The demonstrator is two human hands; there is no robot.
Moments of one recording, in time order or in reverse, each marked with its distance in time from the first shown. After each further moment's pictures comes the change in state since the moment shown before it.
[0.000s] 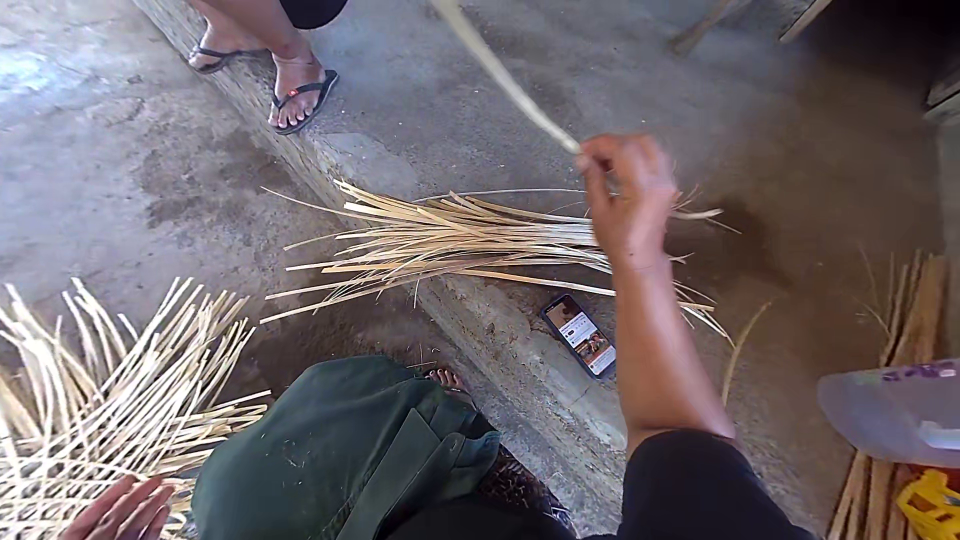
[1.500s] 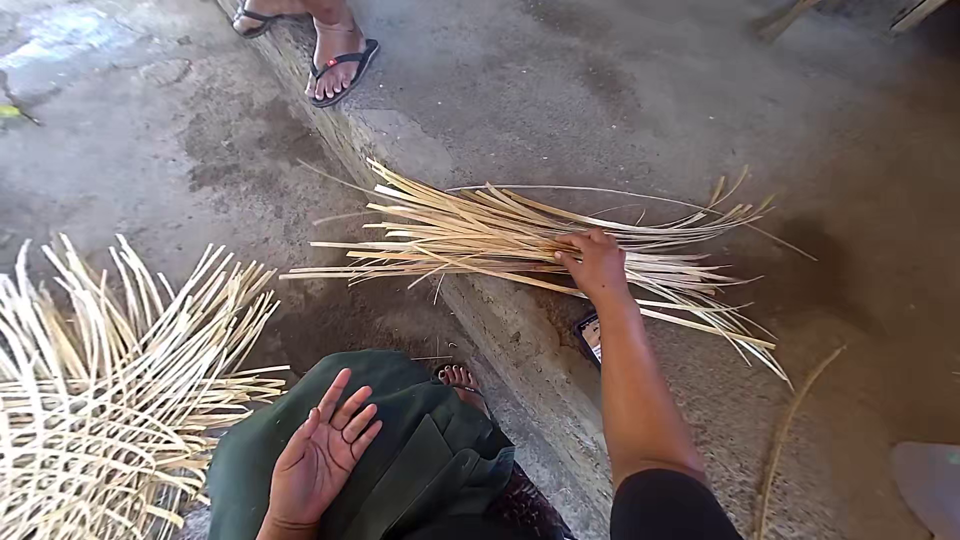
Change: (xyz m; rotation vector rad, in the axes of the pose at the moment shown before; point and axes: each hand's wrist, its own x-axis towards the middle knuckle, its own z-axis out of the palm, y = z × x) left_hand 0.003 -0.058 0.142 -0.951 -0.757 -0.378; right_hand -0.097 0.047 0.105 -0.076 -0.702 0.473
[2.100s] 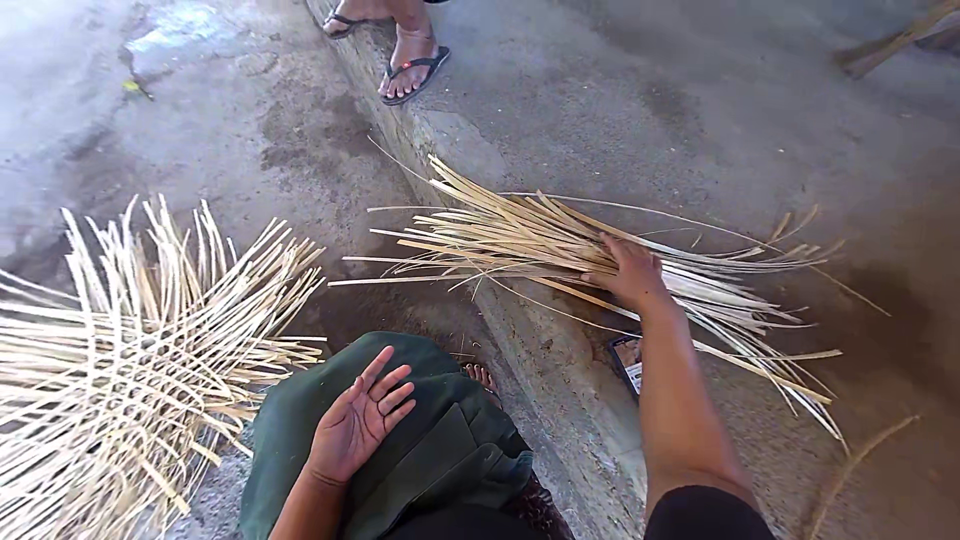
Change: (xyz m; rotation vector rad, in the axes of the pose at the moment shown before) left_hand 0.000 -0.002 -0.002 0.000 0.017 0.001; right_hand 0.021 0.005 0.002 -0.026 -0.192 -0.081
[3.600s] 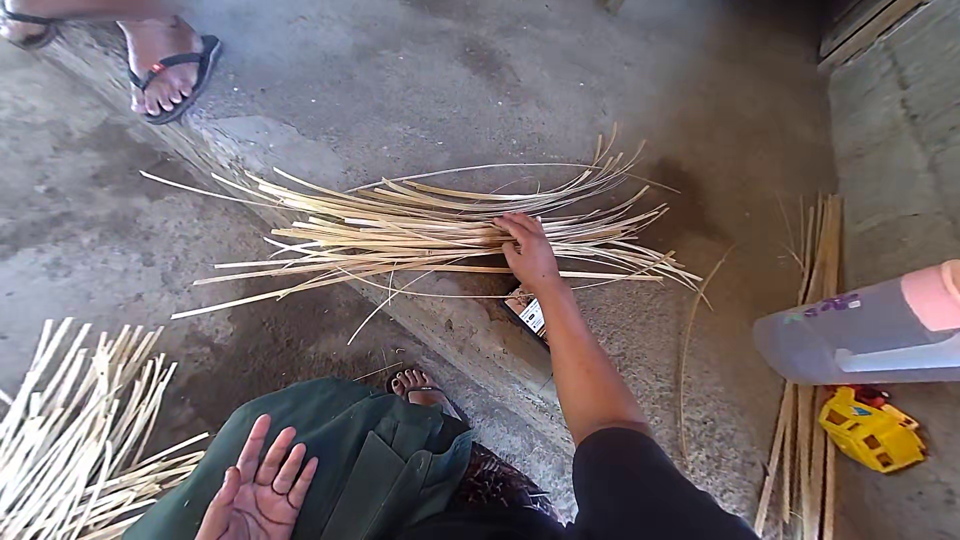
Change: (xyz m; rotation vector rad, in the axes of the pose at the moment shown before) left_hand 0.001 0.005 -0.001 0.022 -0.065 -0.076; right_hand -0.062 0.037 0.014 0.171 0.400 0.013
